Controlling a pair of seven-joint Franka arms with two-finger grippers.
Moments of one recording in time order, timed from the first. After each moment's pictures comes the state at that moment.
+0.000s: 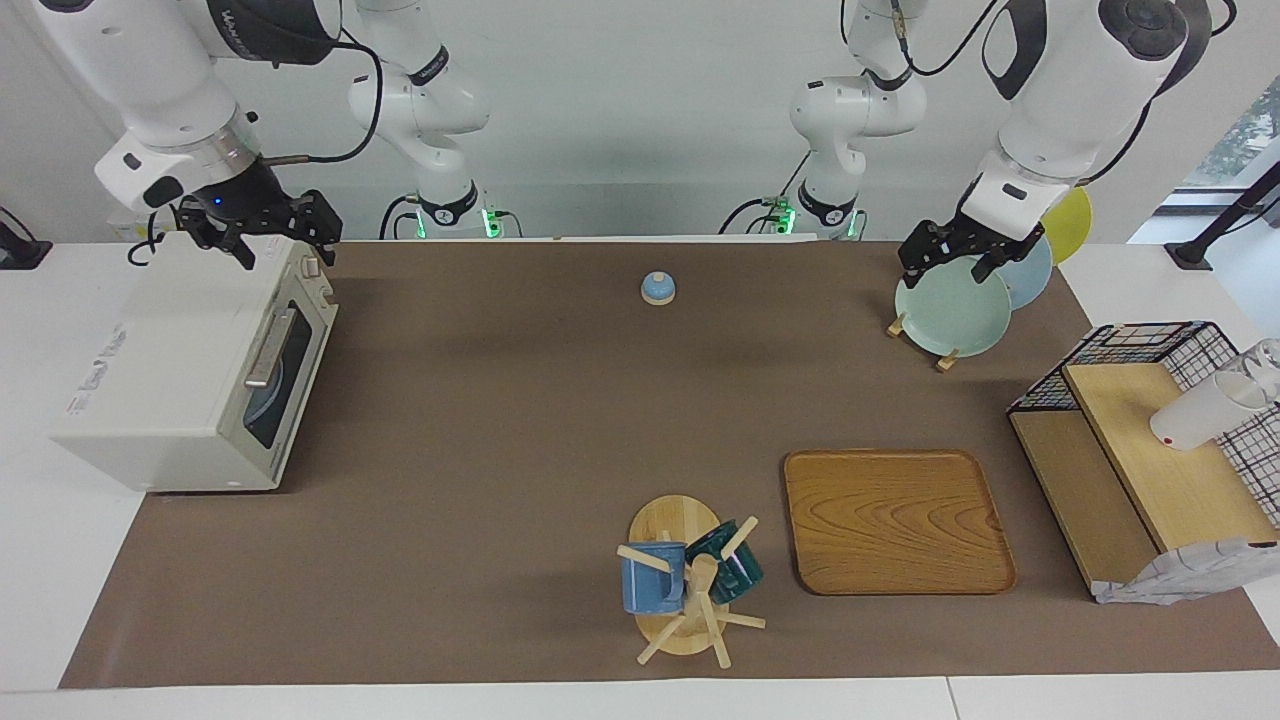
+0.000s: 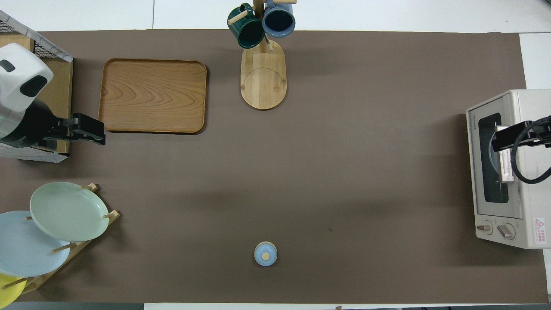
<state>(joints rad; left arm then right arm) -0.03 0.00 -0.13 -1.61 -0.03 1.53 -0.18 0.00 -0.01 -0.05 -1.57 -0.03 1.46 -0.11</state>
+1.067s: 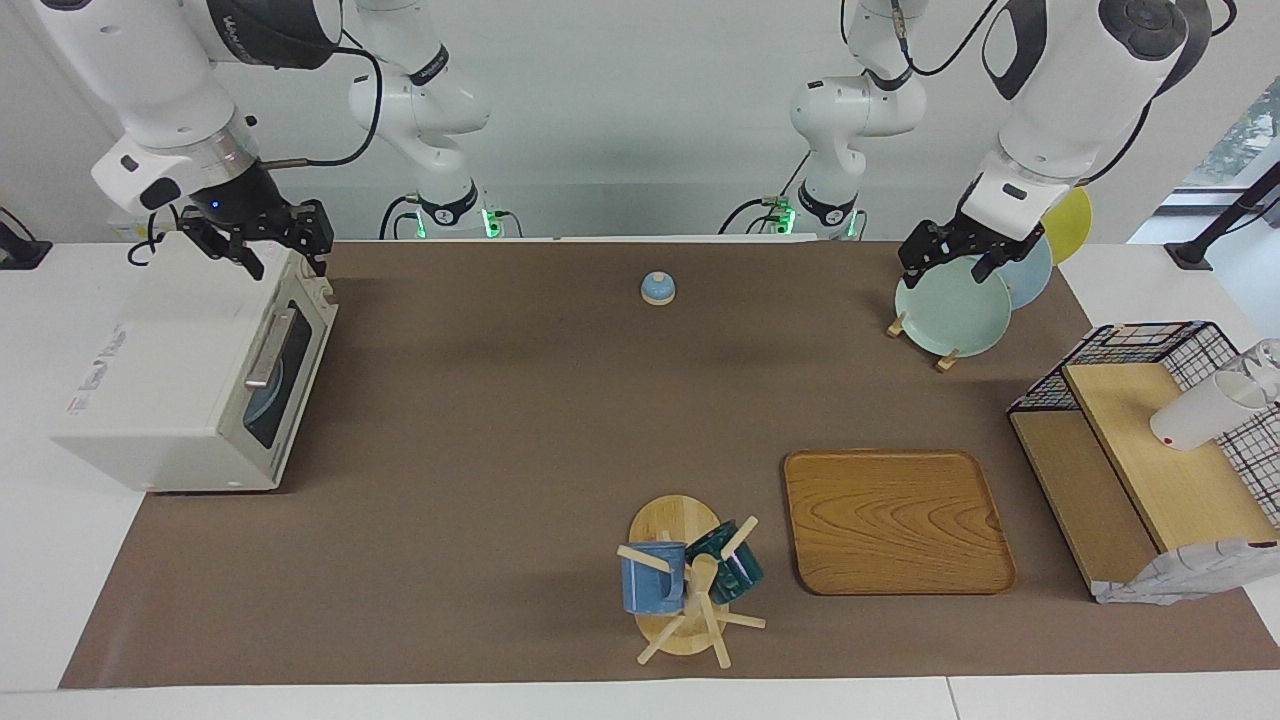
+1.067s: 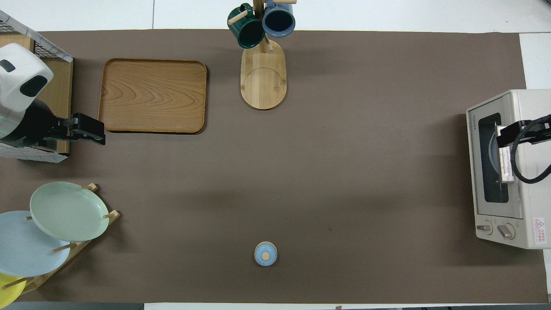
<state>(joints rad) -0.03 0.00 -0.13 -1.61 -0.03 1.53 -0.18 0.00 -0.01 -0.06 -1.59 -0.03 1.51 -0.15</state>
